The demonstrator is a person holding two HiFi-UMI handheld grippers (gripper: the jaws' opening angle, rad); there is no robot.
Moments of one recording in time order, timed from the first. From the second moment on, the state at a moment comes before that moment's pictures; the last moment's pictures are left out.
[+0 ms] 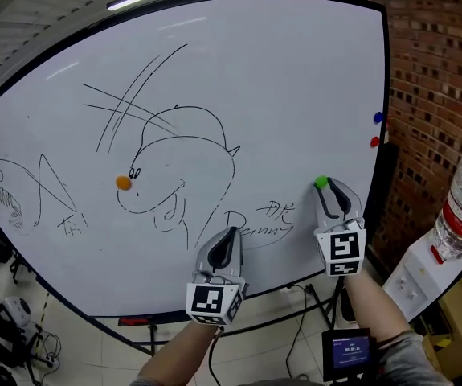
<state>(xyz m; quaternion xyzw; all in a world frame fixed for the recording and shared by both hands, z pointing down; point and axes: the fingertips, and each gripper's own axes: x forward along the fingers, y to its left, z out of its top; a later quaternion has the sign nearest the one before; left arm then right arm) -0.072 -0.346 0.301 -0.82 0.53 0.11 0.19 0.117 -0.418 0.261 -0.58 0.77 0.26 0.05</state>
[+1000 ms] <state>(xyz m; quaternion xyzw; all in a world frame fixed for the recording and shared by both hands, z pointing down) 0.079 -0.420 0.301 -0.83 0.50 0.12 0.20 0.296 -0.510 0.277 -0.62 0.75 0.22 0.05</state>
